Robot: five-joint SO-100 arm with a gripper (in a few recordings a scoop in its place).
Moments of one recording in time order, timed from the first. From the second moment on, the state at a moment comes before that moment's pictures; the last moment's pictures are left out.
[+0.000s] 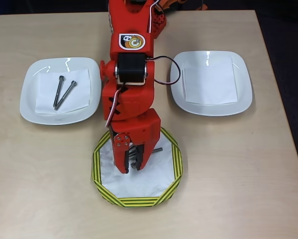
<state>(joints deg) -1.2 52.6 54.4 61.3 69.0</state>
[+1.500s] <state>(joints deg) 1.6 47.6 54.0 65.8 92.5</state>
